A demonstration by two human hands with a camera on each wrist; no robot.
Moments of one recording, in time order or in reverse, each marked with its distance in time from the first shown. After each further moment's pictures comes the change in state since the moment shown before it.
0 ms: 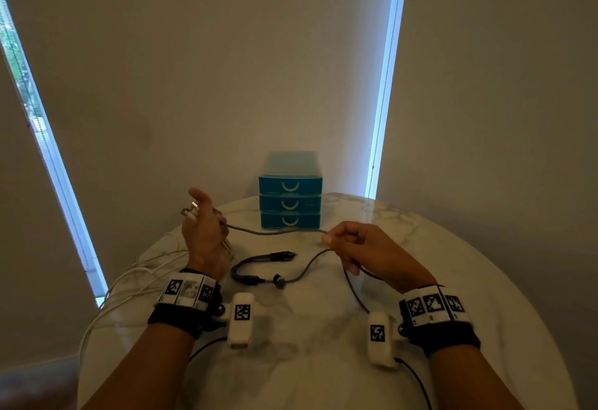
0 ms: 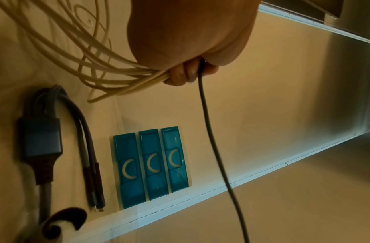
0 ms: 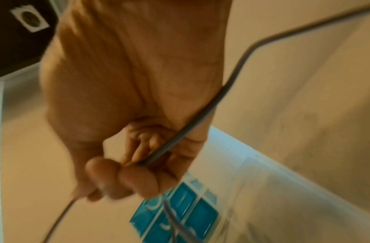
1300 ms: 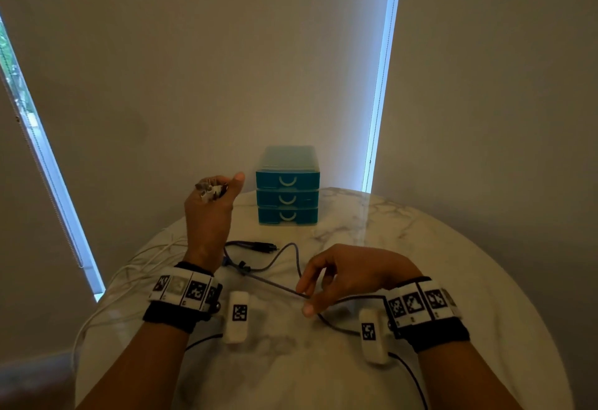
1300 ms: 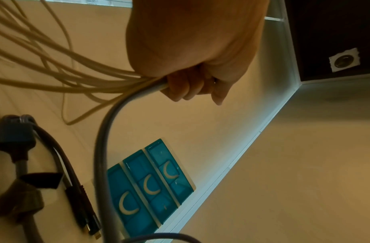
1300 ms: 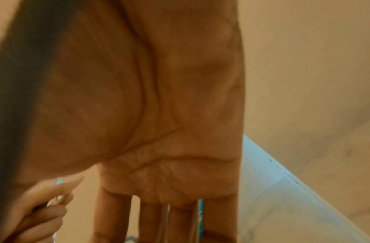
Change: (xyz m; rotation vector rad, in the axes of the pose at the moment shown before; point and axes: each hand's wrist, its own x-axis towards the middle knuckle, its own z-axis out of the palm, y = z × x) left_hand -0.007 0.010 0.006 0.173 -0.235 0.268; right_hand -0.004 -0.025 0.025 -0.507 -0.481 0.213
